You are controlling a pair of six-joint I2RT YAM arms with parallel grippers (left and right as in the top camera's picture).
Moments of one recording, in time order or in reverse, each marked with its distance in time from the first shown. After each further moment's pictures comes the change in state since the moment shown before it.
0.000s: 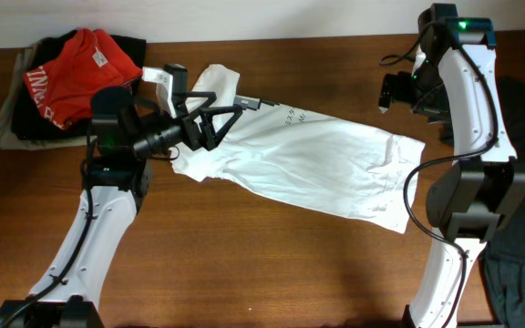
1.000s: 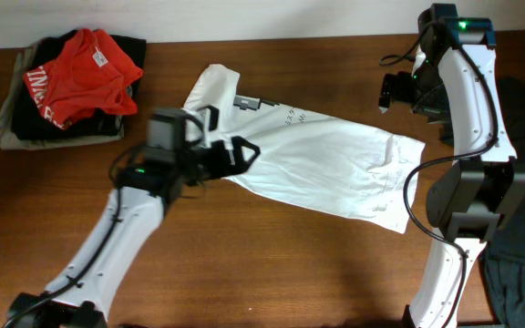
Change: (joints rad) left arm -0.209 0.003 0.010 -0.593 -0.468 -0.160; right arm 0.000 0.000 0.000 0.000 0.000 0.000
